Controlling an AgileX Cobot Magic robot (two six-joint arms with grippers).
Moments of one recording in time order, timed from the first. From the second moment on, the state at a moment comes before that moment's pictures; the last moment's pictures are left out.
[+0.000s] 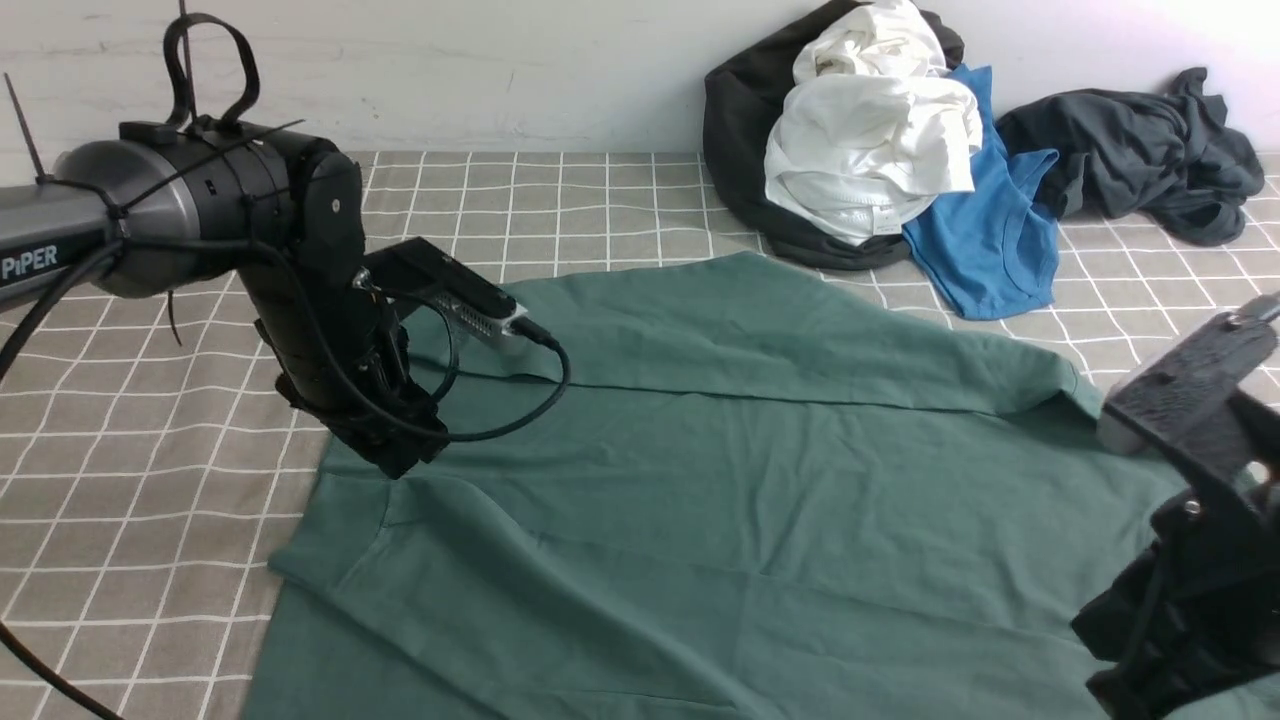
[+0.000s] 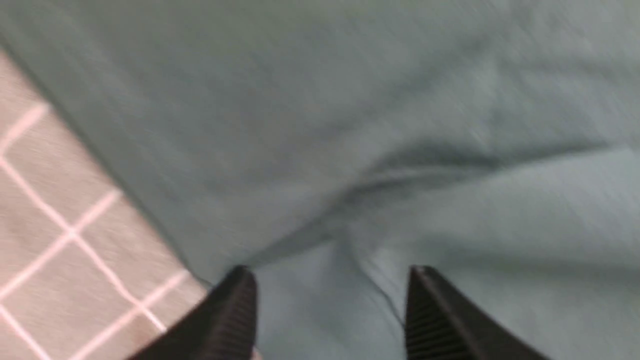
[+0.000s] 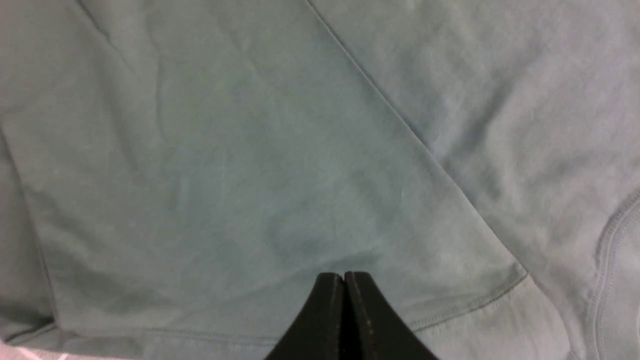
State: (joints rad) right arm 0.40 1.15 -0.79 0.11 0.98 -0.31; left arm -0.23 1.93 -1.40 0.00 0.91 0.36
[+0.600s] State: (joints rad) right arm 0.40 1.18 -0.85 0.09 0.93 -0.31; left arm -0.10 2.20 -1.83 -0.19 0.86 0.19
